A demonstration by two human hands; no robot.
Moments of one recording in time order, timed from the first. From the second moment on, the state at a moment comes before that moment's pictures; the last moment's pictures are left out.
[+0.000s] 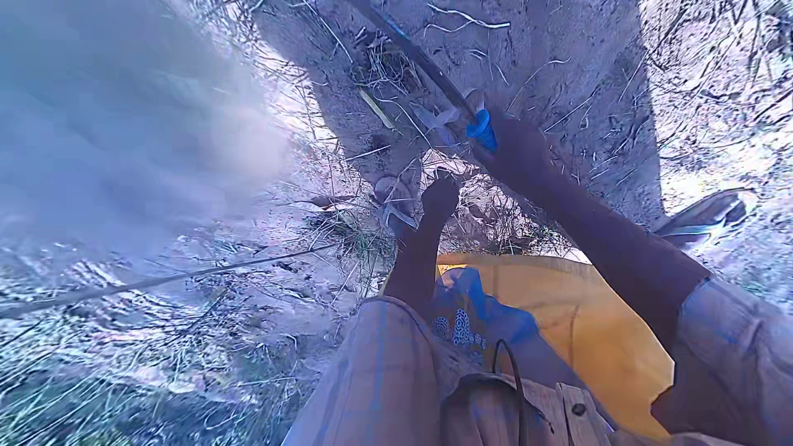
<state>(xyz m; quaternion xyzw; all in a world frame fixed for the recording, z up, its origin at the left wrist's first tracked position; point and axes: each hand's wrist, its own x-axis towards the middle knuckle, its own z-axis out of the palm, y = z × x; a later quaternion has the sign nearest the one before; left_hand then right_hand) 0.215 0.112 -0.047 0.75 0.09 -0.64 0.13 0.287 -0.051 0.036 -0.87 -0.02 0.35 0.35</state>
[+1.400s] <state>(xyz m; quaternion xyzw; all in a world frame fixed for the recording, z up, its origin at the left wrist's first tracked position) 0.238 0.180 -0.033 0.81 0.16 -0.56 0.06 0.135 -0.140 0.033 -0.73 0.18 0.63 0.20</state>
